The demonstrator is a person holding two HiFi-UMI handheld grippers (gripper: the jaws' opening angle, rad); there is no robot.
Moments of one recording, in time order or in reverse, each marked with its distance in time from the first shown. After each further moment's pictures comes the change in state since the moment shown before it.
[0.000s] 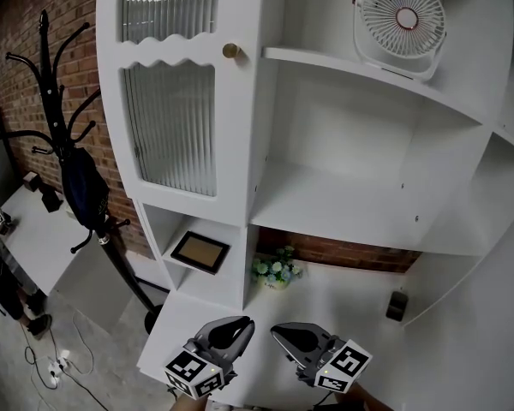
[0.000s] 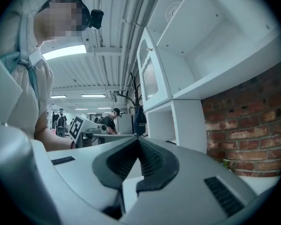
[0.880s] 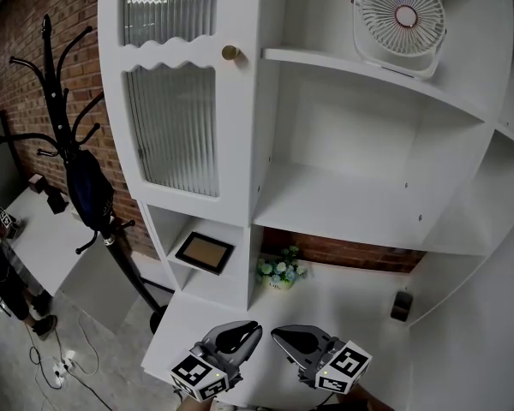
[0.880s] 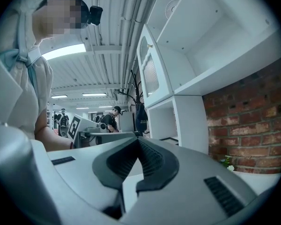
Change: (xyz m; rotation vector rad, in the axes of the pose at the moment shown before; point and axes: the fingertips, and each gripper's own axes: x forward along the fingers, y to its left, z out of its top) left arm -0.001 -0.014 -0.005 0.009 -0.028 -0.046; right arm 0.002 0.004 -0.011 0.012 0.028 0.017
